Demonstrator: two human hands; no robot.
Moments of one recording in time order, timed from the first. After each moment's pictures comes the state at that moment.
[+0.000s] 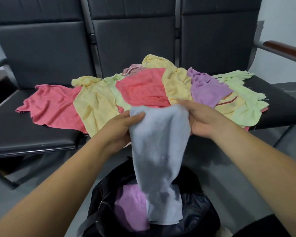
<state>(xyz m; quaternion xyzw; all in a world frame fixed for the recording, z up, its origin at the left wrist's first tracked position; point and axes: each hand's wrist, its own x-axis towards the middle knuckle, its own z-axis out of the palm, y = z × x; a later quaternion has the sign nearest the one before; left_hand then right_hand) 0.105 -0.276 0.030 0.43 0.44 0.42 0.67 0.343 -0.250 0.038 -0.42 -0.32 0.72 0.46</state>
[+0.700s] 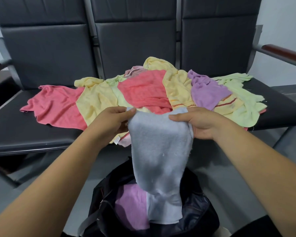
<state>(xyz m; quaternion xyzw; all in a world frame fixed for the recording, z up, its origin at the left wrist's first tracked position) 0.078 -0.278 0.048 0.54 0.51 0.41 0.52 0.339 -0.268 0.048 -0.51 -0.42 0.67 0.35</state>
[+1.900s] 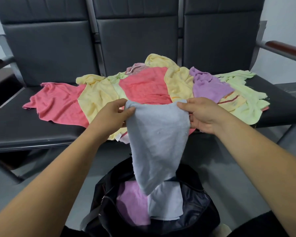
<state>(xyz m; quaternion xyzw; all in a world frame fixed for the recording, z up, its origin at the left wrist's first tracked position) 0.072 -0.277 0.045 0.63 0.55 0.38 0.40 0.341 -0.261 0.045 -0.53 -0.44 0.60 0.42</state>
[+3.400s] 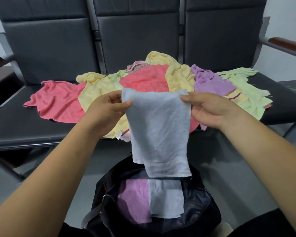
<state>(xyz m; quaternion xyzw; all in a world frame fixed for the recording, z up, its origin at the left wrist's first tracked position) 0.070 -0.273 0.053 0.50 0.40 0.51 0.58 0.347 -0.264 0.061 -0.36 -0.40 0.71 0.46</state>
